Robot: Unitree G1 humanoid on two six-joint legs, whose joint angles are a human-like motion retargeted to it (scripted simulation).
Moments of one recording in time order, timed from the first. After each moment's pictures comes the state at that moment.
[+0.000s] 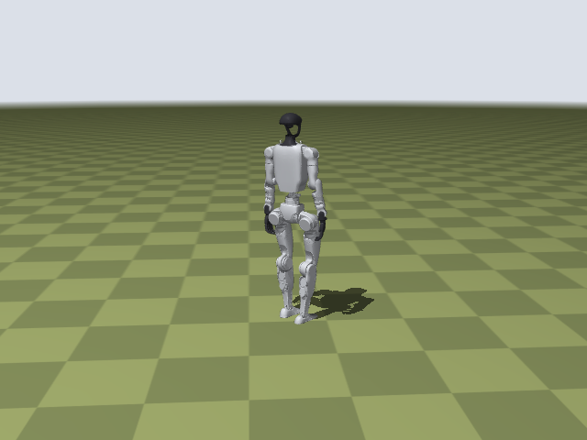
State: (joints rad) left arm -0.05 0.14 0.04 1.52 0.04 0.21 -0.17; right arm 0.09 -0.12 -0.09 1.31 -0.50 0.10 0.22; waist 0.01 -0.06 -0.01; left_leg -0.07 -0.18 -0.08 0.10 0.05 0.09; right_leg -0.05 -0.04 -0.14 0.19 -0.13 0.11
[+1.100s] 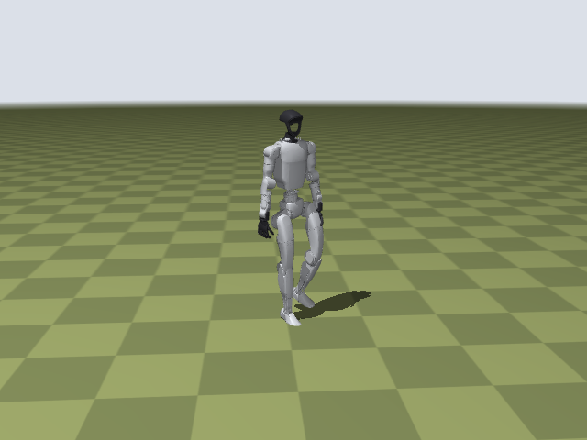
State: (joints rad) left arm -0.07 0.08 0.01 1.39 -0.06 0.17 -0.17; right arm 0.02 -0.16 -0.06 1.46 -0.43 0.13 0.26; waist -0.08 -0.13 -0.01; left_leg -0.22 -0.09 0.14 0.62 -0.18 0.19; right_leg -0.09 -0.11 -0.17 0.05 0.19 0.01
